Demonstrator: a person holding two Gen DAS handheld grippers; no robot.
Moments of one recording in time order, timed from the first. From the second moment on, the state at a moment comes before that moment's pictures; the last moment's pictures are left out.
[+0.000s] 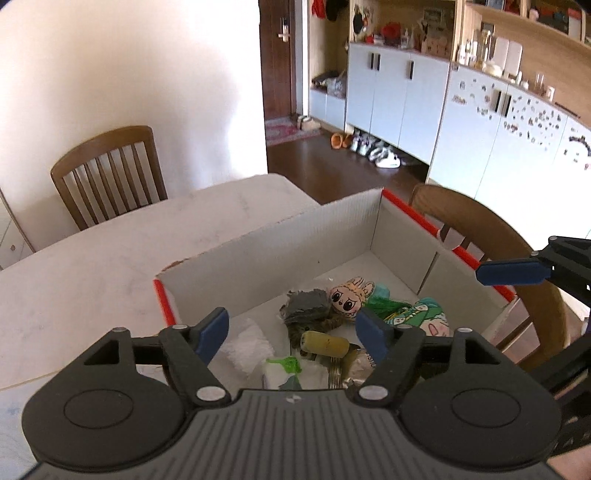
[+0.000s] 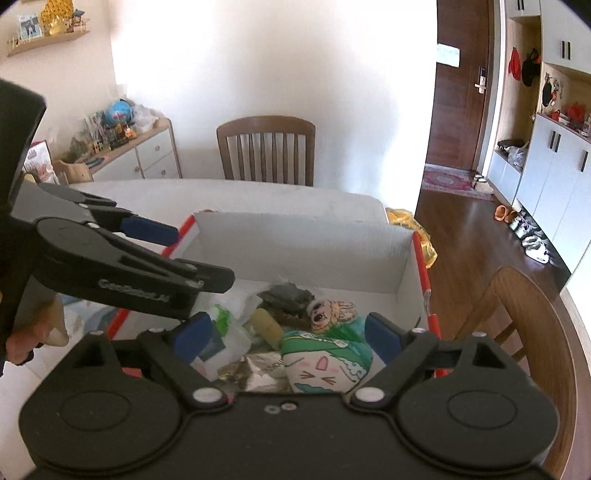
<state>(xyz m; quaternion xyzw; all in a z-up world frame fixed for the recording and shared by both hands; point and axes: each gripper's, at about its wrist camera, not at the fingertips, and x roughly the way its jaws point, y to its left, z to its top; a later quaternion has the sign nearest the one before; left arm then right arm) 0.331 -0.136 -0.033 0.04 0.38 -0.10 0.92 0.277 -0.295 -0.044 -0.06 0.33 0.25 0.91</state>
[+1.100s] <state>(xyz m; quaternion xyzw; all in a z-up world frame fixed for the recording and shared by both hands) 0.203 -0.072 0.004 -0.01 0.28 -0.09 0.96 0.191 -0.276 -0.006 0.05 0.27 0.21 0.94</state>
